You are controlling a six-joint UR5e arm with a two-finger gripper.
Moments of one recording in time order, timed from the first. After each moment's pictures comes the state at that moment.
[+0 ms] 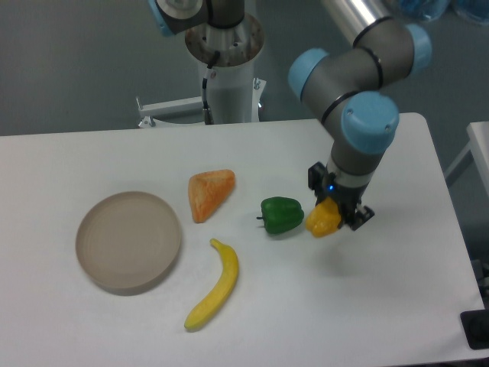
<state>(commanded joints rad) 2.40 -2.02 -1.26 -1.48 1.55 1.40</state>
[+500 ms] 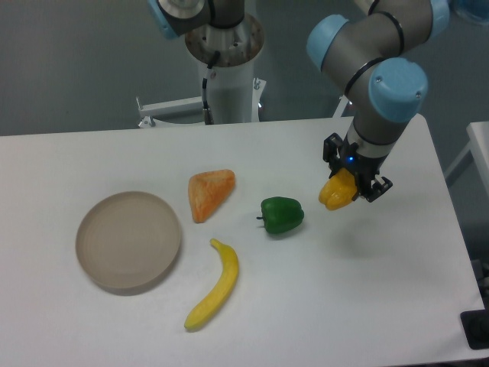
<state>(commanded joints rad) 2.44 -2.00 -1.25 -1.48 1.56 1.56</state>
